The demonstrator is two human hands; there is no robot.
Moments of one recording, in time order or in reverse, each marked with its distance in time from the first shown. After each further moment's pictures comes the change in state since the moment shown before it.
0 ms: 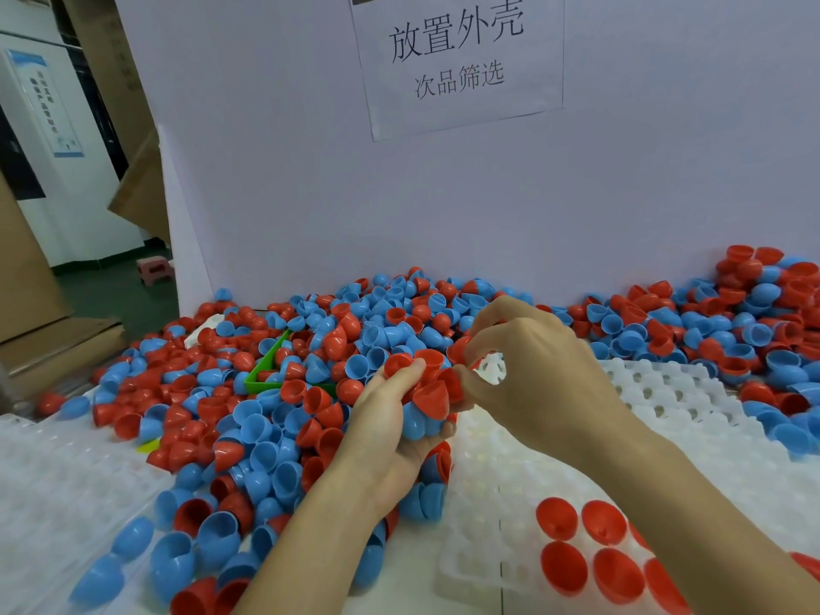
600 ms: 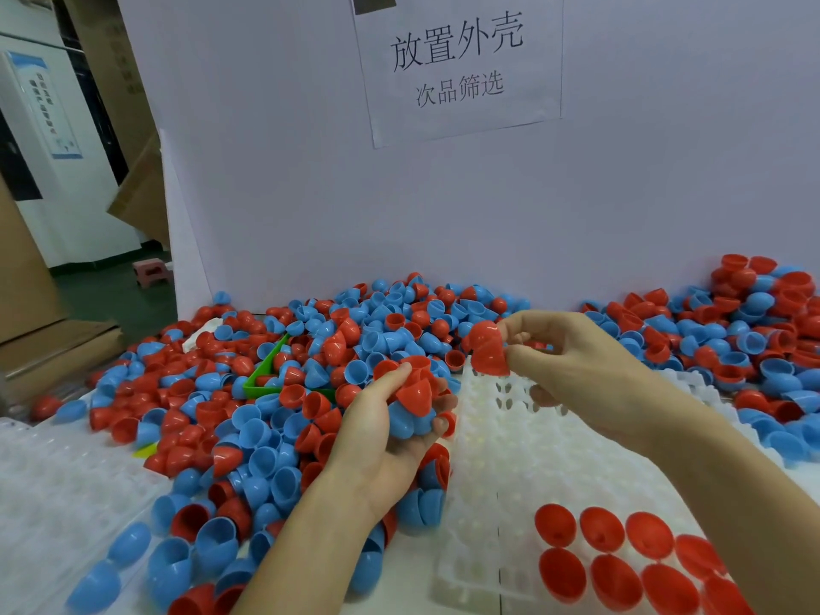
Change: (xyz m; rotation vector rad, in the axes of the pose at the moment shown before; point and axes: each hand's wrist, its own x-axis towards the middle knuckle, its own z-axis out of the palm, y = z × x) left_hand -0.005 0.004 0.000 -0.196 0.033 -0.050; right_hand 0.004 0.021 -0.028 0.722 -0.237 0.324
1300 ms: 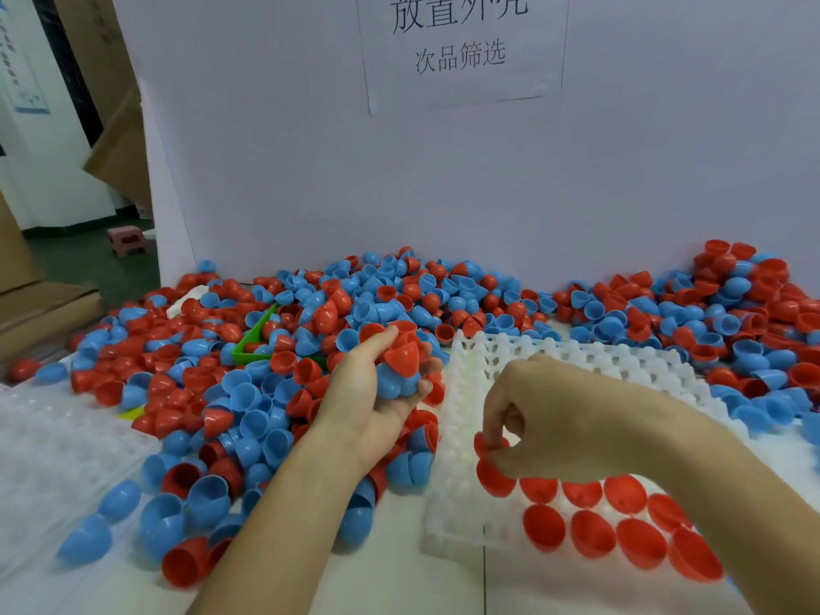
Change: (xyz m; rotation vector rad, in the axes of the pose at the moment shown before) left_hand 0.005 0.004 -0.007 0.020 -0.026 0.042; right_hand -0.031 -0.009 0.016 -0.879 -0.412 -0.030
